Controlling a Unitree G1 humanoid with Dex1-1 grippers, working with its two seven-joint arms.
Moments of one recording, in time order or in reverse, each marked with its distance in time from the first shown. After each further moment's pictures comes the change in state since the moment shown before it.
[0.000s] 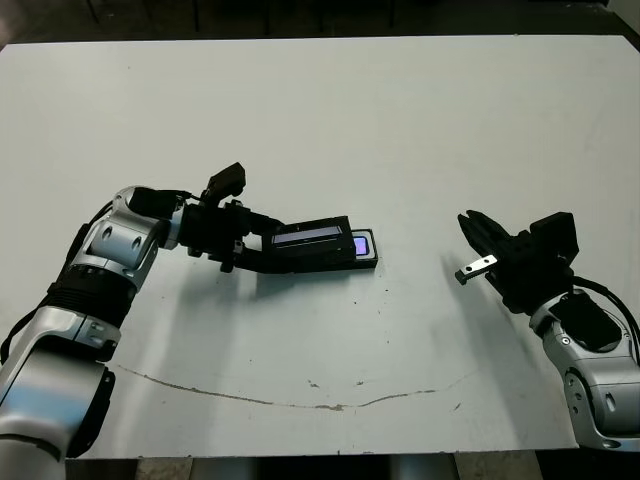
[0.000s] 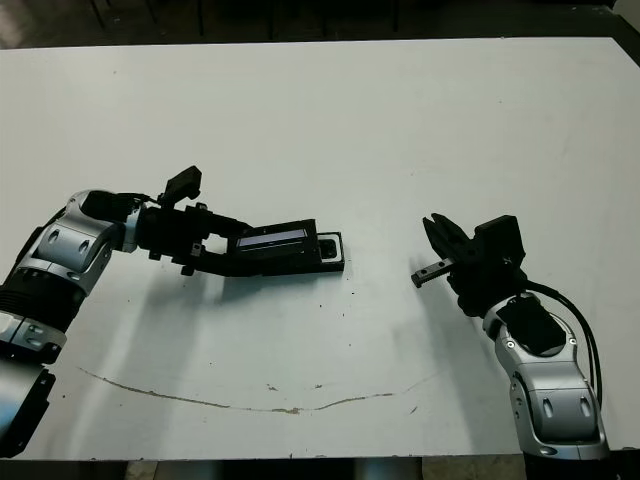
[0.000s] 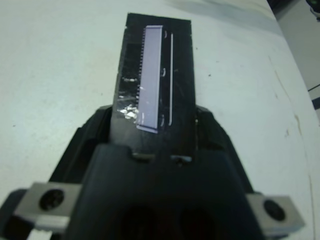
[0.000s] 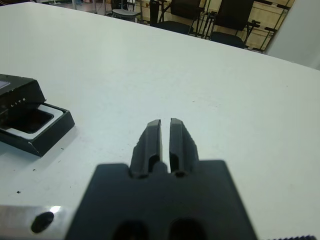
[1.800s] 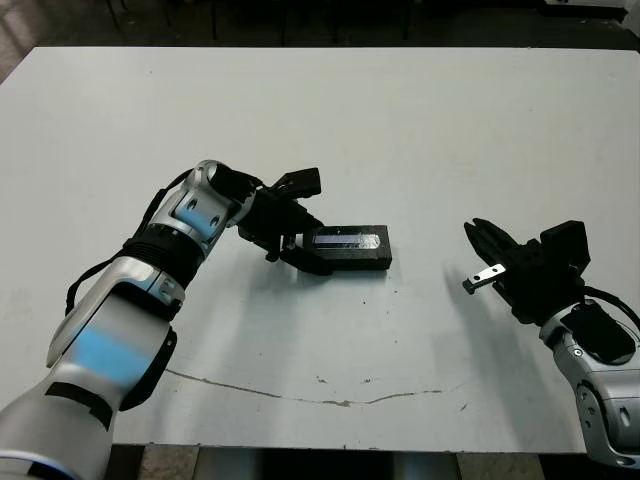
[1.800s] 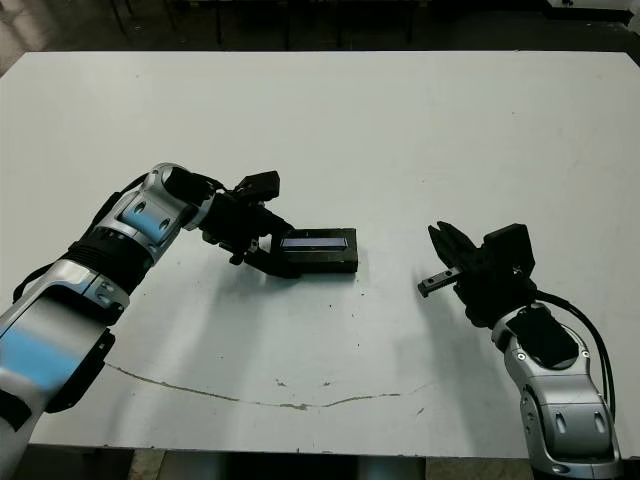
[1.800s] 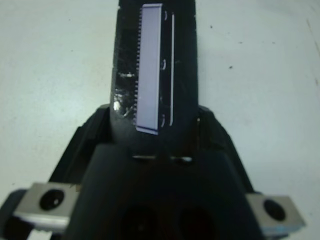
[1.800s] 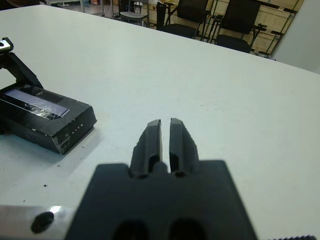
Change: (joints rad) left arm -0.247 -0.200 -0.194 0.274 0.258 -0.107 0.034; right arm 0.056 -0.014 -0.026 -0.071 0.019 0.034 0.009
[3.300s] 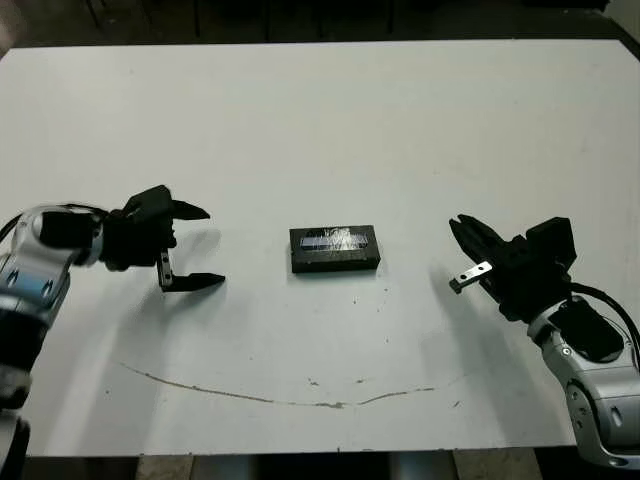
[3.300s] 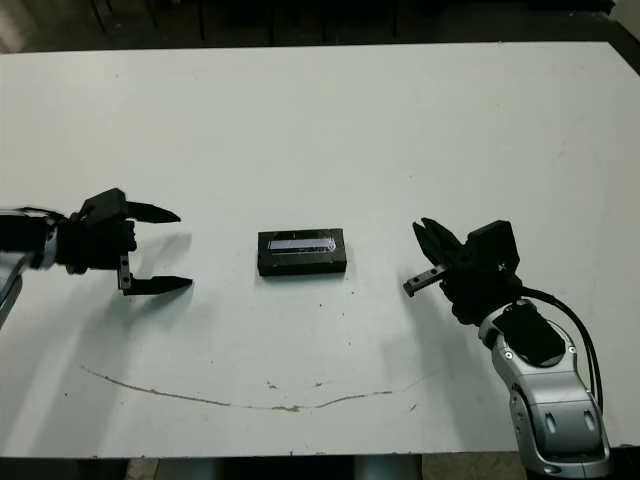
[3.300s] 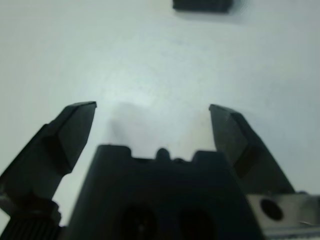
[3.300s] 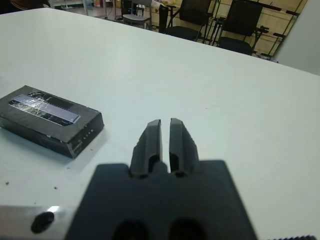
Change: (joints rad) left arm 0.615 0.407 0.408 -0.636 -0.197 -0.007 0.364; right arm -0.014 0.015 0.049 -0.039 0.001 0.008 -0.013
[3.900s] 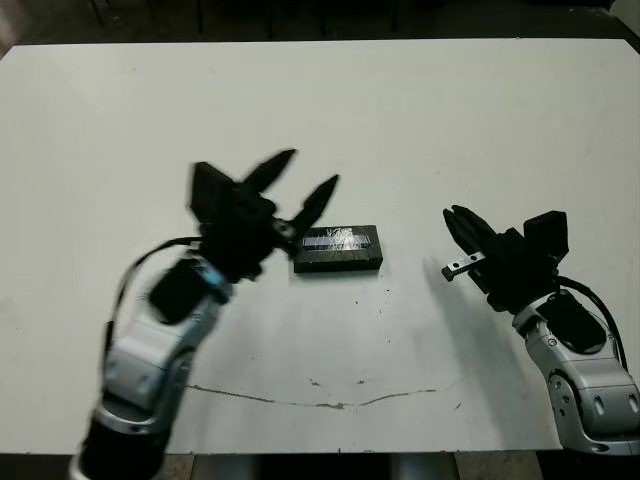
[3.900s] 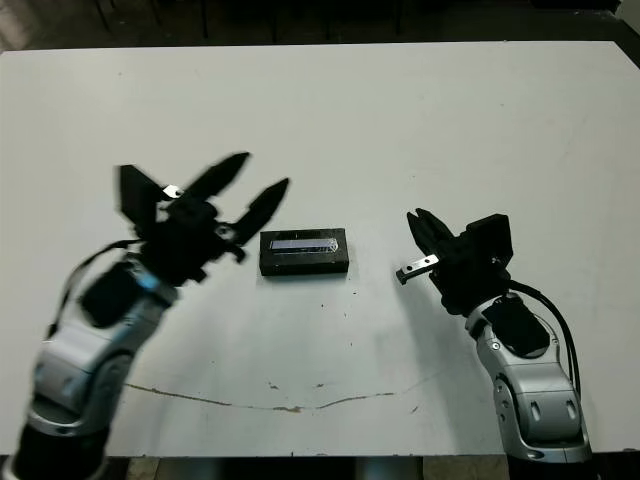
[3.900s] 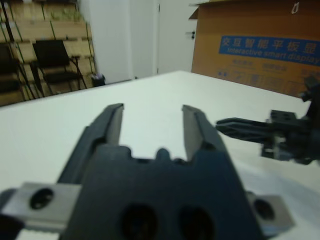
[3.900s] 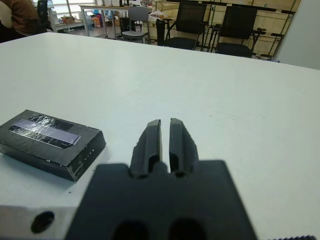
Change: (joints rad) left arm 0.116 -0.596 -0.203 -0.644 -0.093 0.362 0.736; right arm -0.042 0.061 -0.005 0.066 0.035 -0.038 -0.023
